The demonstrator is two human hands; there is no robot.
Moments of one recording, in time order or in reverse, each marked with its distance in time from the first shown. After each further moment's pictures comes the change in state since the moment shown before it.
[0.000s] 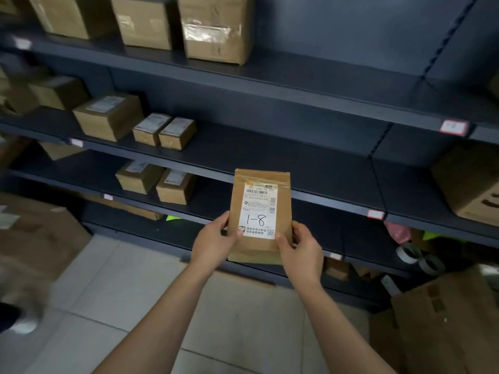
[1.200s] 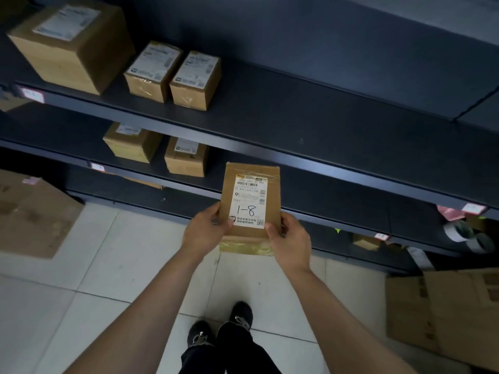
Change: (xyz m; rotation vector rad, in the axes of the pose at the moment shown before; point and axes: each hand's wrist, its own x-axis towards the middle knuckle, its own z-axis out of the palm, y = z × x) left_hand 0.203 -0.168 -0.096 0.015 -0.177 -0.175; right_hand 0.091 -0.022 0.247 -0.126 -0.135 0.168
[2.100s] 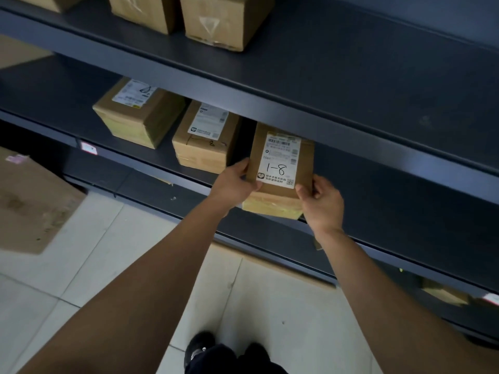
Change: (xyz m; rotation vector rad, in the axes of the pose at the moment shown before) left_hand 0.239 -0.066 0.027 -0.171 0.024 0.061; right_hand 0.231 0.066 0.148 0.132 0.025 -0.169
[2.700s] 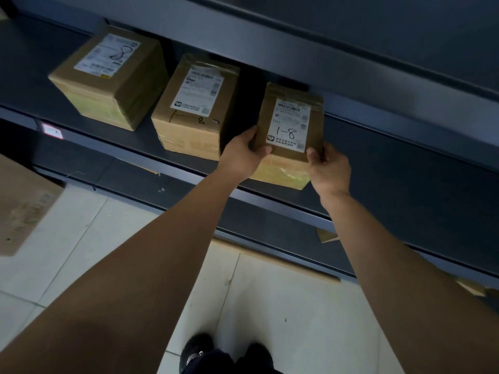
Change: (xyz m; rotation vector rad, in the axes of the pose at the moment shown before) left_hand 0.075 -0.024 0.021 0.105 0.026 0.096; right_hand 0.068 0.024 0.032 -0.069 0.059 -0.015
